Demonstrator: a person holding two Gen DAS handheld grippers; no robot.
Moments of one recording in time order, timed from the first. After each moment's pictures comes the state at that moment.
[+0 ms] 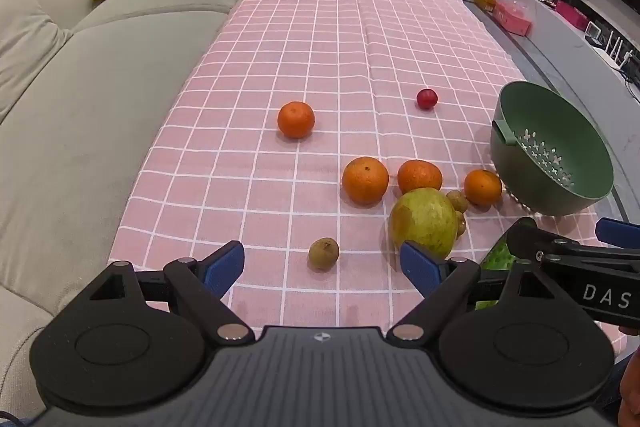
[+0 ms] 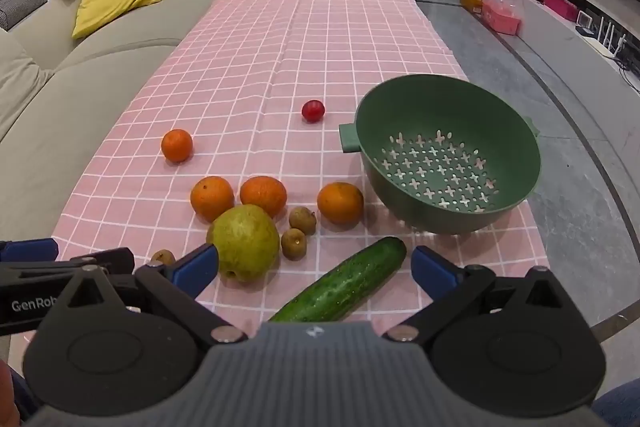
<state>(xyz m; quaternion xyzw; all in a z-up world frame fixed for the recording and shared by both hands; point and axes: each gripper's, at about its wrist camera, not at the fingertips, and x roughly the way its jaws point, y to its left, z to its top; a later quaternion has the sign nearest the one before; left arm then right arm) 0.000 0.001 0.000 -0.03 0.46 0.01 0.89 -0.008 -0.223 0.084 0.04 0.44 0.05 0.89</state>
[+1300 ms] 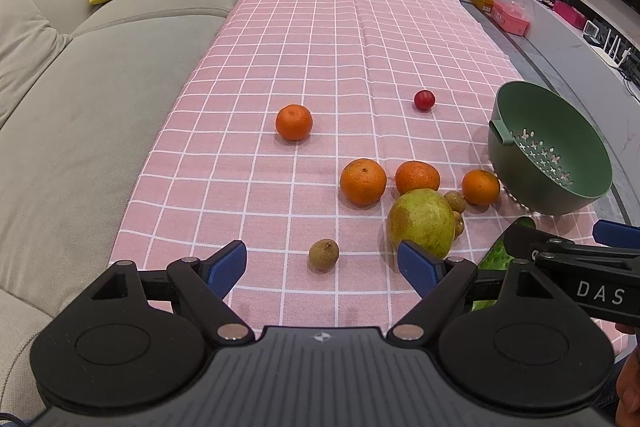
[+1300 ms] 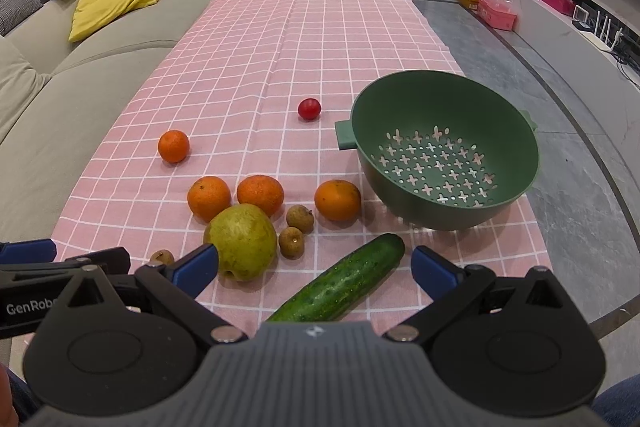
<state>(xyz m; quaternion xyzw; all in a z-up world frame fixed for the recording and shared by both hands) -0.002 -0.001 0.004 -0.02 0.46 0.01 0.89 -0.010 -0.217 0.080 0.04 0.44 0.05 0.89</state>
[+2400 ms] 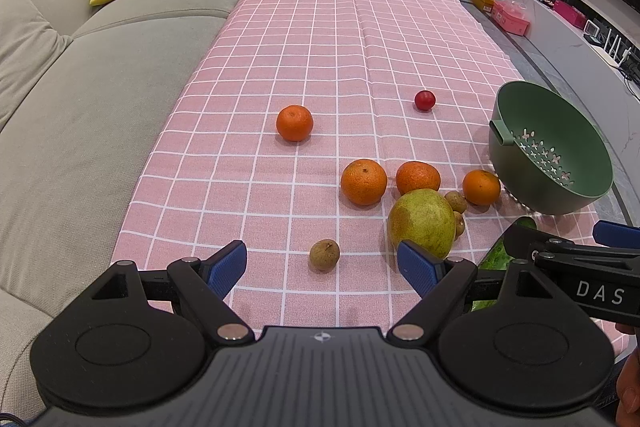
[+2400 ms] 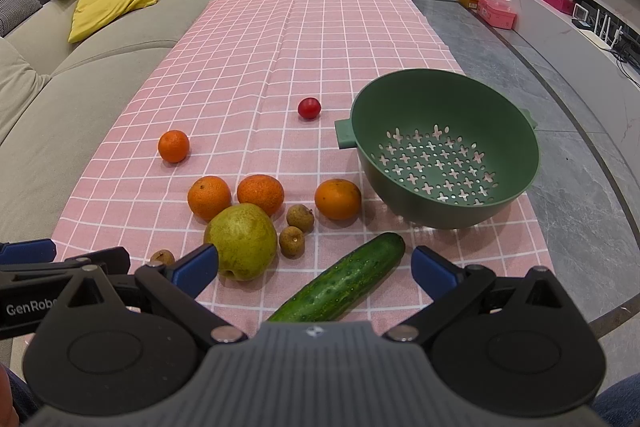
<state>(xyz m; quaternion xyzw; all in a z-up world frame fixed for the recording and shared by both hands) -0.002 -0.002 0.004 -0.02 0.46 0.01 0.89 -0.010 -0.217 0.079 0.04 0.44 0.05 0.89</state>
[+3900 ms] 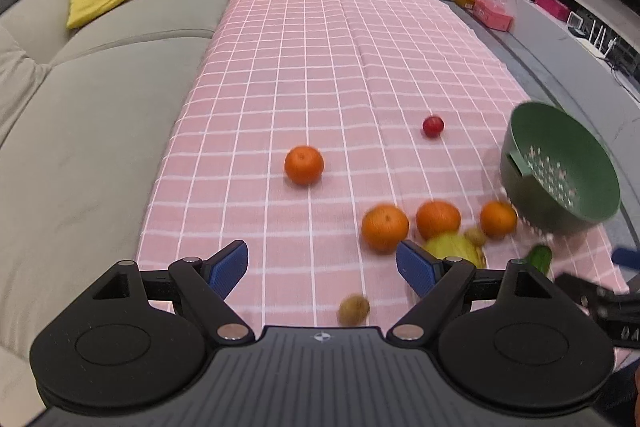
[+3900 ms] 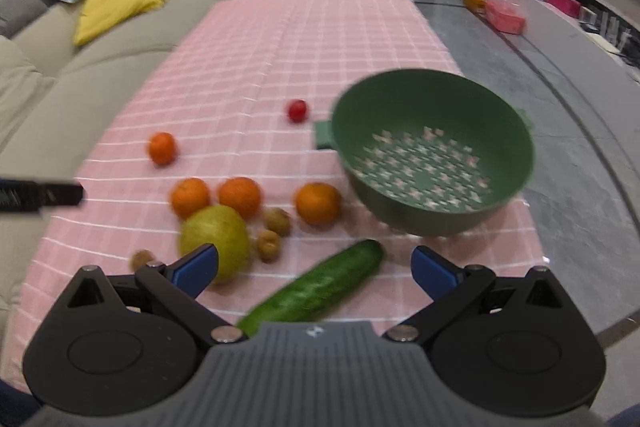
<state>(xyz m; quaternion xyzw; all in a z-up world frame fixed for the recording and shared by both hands) 0.055 0.032 0.011 0.01 0.45 -0.03 0.89 -0.005 -0.248 0.063 0.04 0.44 0.06 0.90</state>
